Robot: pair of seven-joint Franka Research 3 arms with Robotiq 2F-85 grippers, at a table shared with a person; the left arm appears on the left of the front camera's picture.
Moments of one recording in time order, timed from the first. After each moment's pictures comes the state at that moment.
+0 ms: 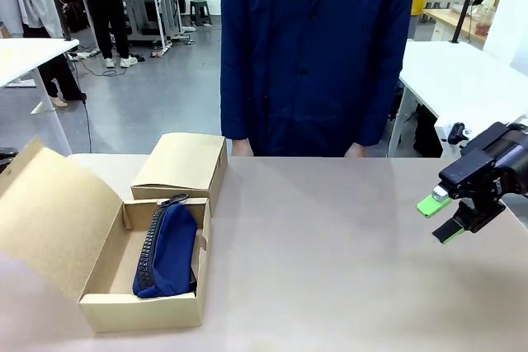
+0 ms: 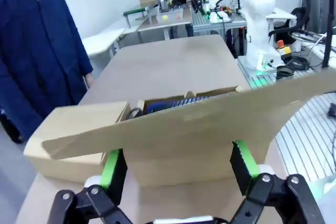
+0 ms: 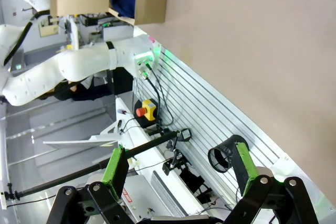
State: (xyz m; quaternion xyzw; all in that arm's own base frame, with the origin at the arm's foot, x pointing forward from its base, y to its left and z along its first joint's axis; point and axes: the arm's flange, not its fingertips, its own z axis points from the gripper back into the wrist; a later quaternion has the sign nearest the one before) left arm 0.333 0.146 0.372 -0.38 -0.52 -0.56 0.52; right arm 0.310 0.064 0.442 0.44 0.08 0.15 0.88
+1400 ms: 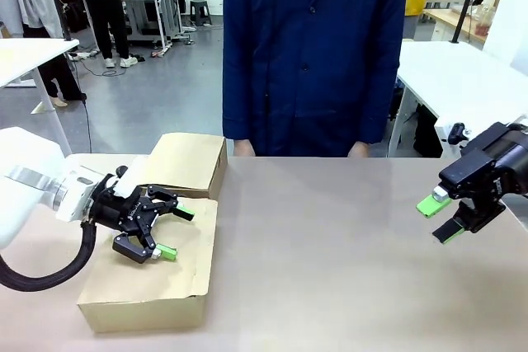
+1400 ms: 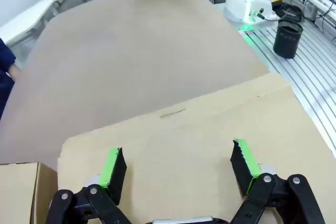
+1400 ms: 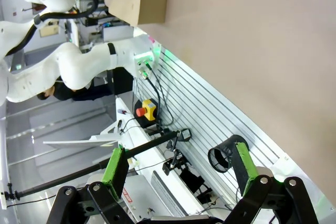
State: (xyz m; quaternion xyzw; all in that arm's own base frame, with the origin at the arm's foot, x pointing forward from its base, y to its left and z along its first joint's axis) left arm 0.379 -0.104 0.297 -0.36 -0.39 -0.68 0.51; right arm 0.310 0.064 0.442 0.44 0.08 0.15 0.88
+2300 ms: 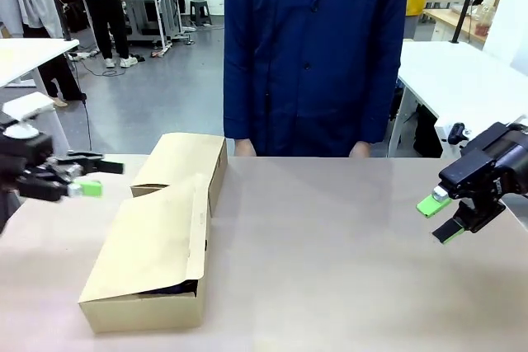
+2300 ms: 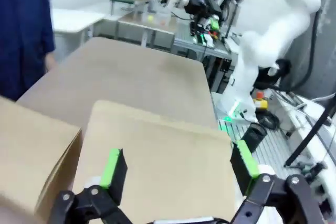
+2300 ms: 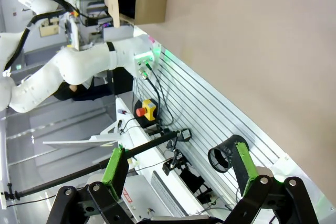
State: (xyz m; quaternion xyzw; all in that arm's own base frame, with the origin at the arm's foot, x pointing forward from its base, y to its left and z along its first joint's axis) left arm 0.355 0.032 0.393 -0.51 -0.40 -0.43 0.63; right arm 0.310 0.064 0.442 0.44 0.08 0.15 0.88
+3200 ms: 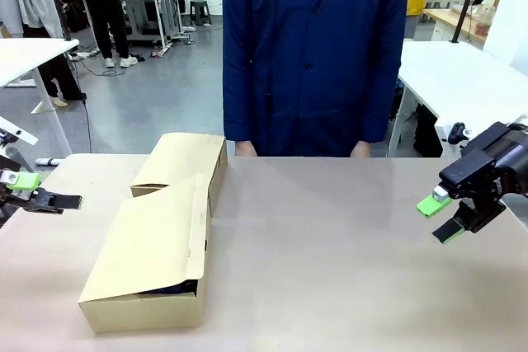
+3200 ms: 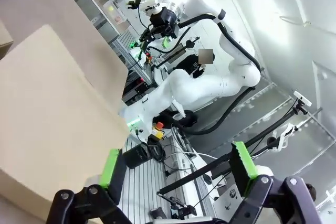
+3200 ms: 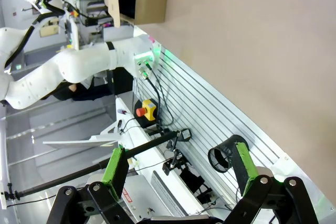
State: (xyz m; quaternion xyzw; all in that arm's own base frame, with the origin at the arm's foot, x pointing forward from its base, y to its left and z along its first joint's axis) left arm 0.315 0.057 0.373 -0.70 -0.18 -0.24 0.65; right arm 0.310 0.064 0.442 0.44 0.08 0.15 0.88
